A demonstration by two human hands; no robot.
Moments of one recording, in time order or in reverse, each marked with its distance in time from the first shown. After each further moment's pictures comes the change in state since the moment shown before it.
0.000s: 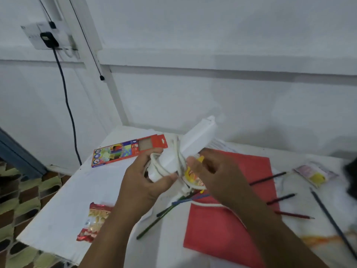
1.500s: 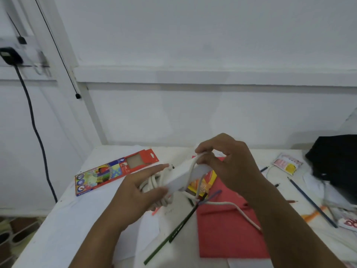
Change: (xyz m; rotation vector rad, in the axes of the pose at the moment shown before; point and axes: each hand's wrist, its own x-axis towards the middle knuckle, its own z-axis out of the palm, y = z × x) left_hand 0.036 -0.024 -0.060 -0.070 -0.401 0.032; right_hand 0.017 -0.038 0.001 -0.252 0.362 -0.319
